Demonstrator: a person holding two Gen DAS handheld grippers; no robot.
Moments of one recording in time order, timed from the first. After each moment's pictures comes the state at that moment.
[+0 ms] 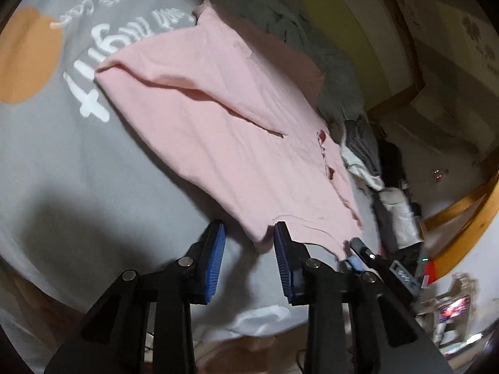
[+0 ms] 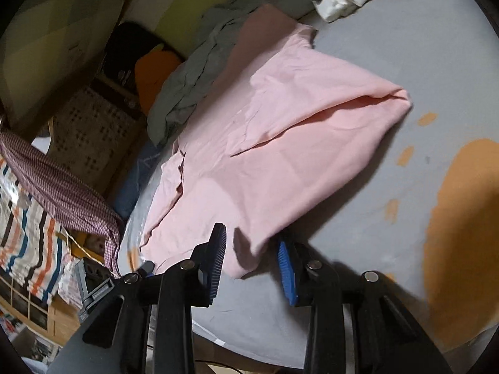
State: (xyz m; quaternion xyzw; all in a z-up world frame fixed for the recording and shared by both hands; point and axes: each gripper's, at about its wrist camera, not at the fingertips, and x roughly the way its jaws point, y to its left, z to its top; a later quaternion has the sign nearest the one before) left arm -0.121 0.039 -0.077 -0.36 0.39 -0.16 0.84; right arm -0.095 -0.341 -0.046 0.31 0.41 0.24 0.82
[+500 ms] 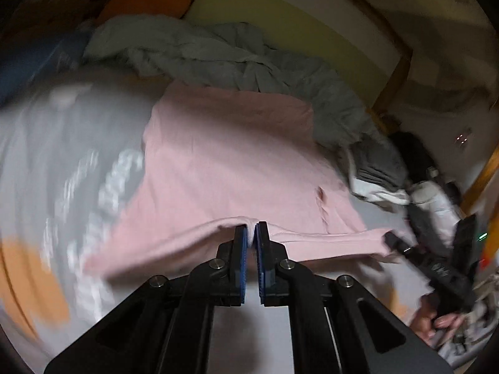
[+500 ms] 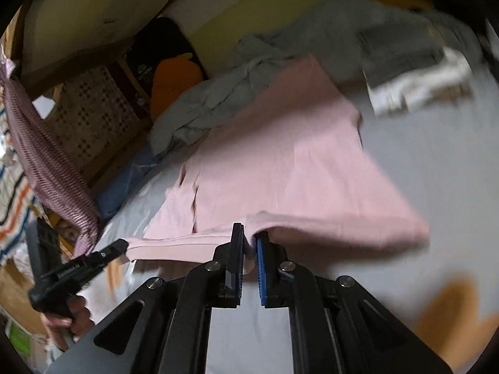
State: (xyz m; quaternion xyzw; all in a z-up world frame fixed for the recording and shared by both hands) left arm -0.032 0.026 0.042 -0.18 0.33 -0.11 0.92; right arm -0.047 -0.297 0.059 0.16 0.32 0.20 0.91
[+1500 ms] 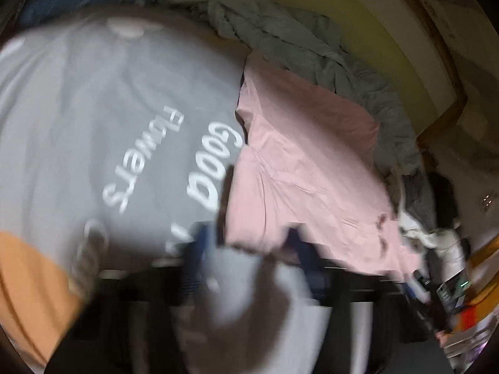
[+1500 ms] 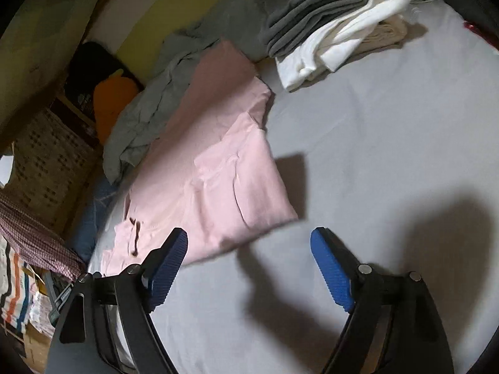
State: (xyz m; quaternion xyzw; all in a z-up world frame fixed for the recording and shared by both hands) left arm -0.011 0.117 -0.035 -0.28 0.38 -0.03 0.88; right arm 0.005 -0.389 -0.007 0.27 0.40 0.12 0.87
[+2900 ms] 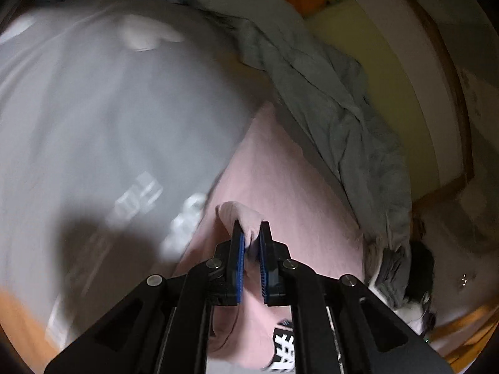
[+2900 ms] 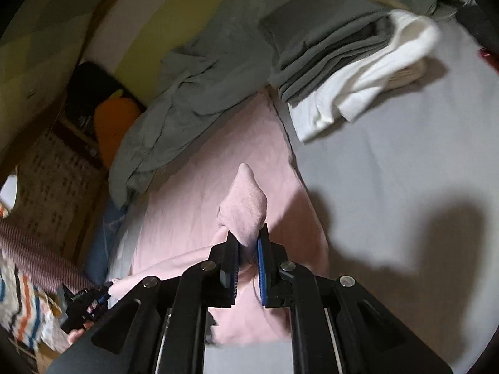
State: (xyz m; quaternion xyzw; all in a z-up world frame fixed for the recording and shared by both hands) left arm 0.058 0.148 -0.014 -0.41 0.35 -0.01 0.84; right arm 0.064 -0.404 0.027 0.33 0.39 0.10 0.86
